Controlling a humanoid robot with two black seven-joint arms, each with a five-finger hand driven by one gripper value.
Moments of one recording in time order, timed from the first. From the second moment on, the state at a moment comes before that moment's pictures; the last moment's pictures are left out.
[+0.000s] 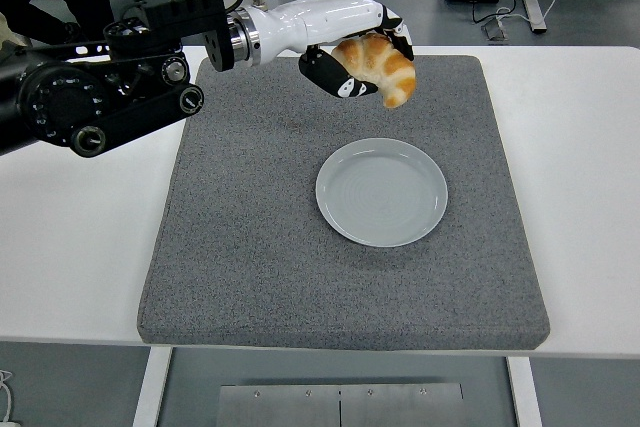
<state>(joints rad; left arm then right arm) -1.45 0.32 -0.03 -1.10 1.22 0.04 -0.27 -0.14 0.00 0.02 0.15 -0.10 0.03 0.41</state>
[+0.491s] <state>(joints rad) -1.41 0.15 0.05 -1.01 1.24 0.07 -0.27 -0.14 0.00 0.02 0.15 -0.10 0.03 0.41</state>
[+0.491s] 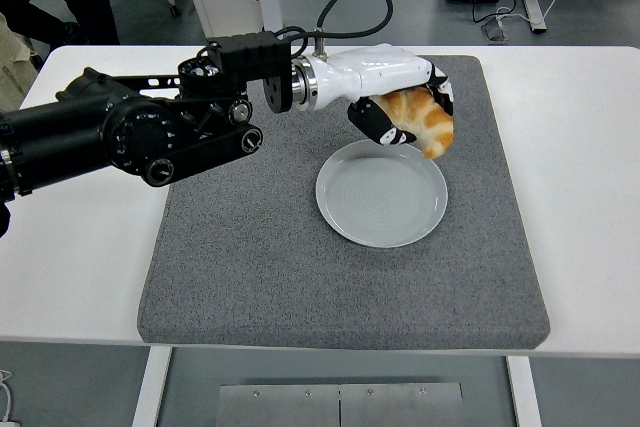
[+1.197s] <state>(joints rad) -1.28 0.08 0.06 -0.92 1.34 0.11 -0.27 -0.14 0.00 0.02 0.15 -0.10 0.03 0.41</state>
